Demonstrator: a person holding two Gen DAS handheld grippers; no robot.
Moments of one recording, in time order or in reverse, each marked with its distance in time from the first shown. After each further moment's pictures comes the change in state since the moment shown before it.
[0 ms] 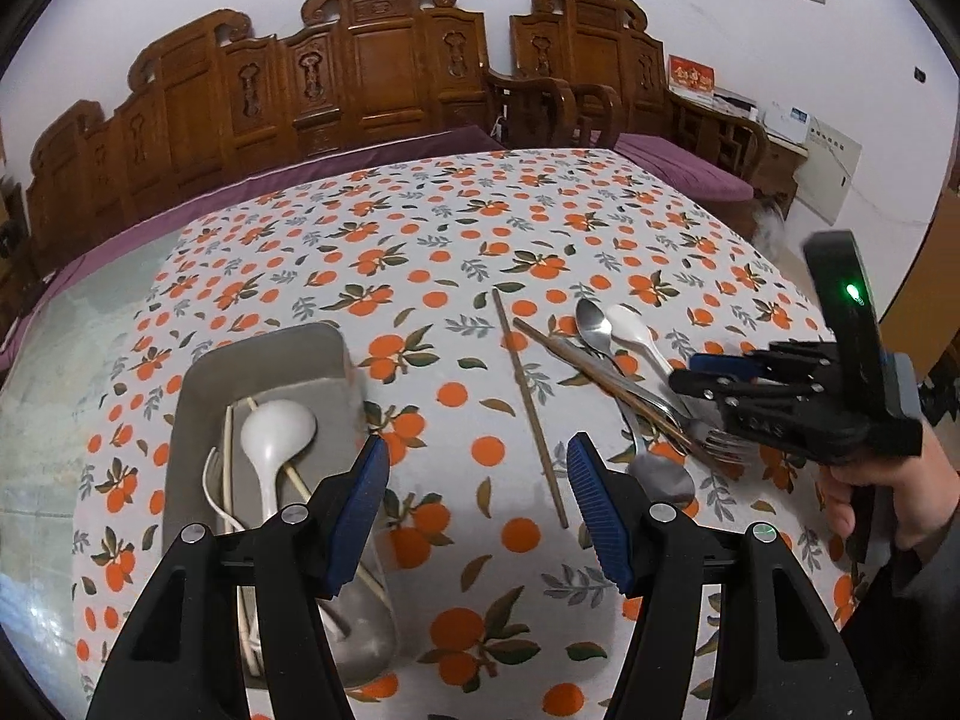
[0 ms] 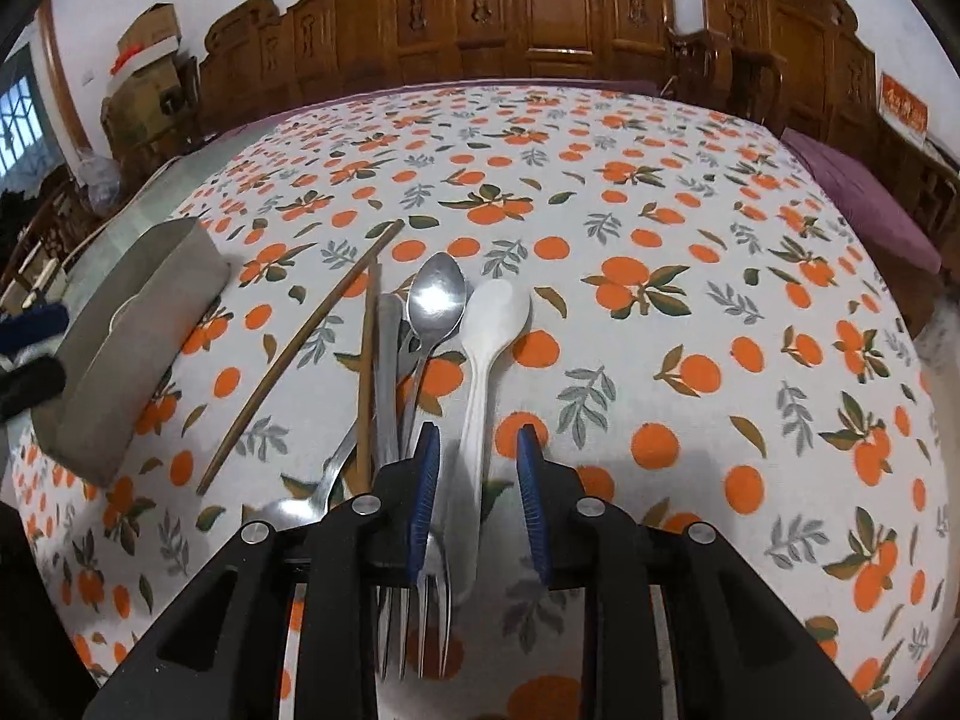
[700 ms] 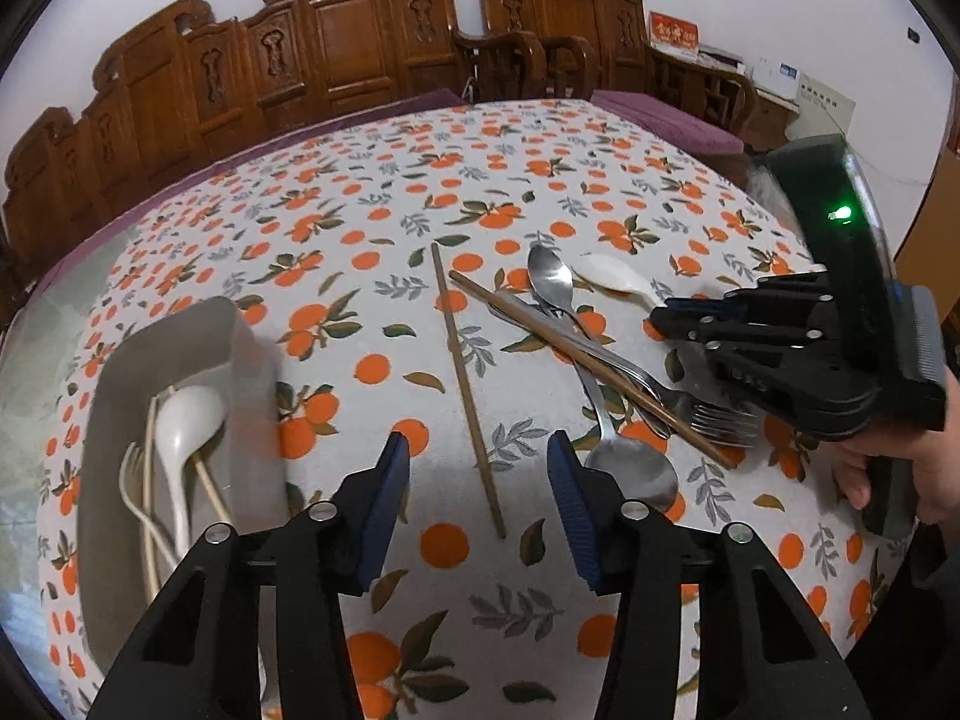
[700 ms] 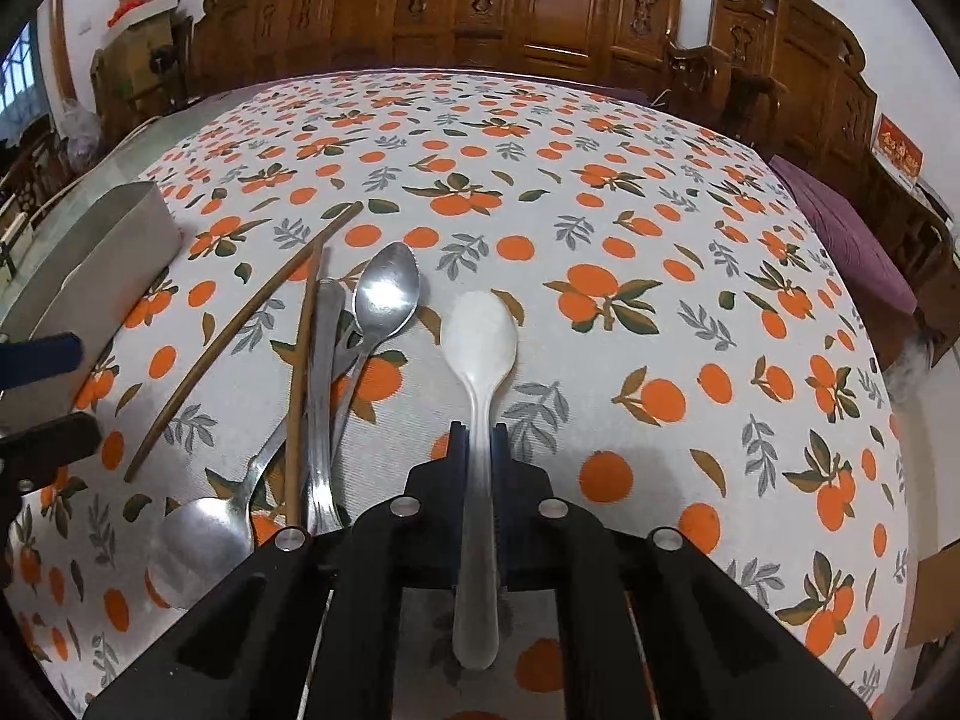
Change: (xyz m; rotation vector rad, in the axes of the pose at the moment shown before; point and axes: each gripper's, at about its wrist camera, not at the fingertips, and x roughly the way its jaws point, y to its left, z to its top) left arm 0.052 -0.041 -0.004 0.050 0.090 -0.015; right arm 0.011 -0.008 0.003 -0.083 0.017 -0.102
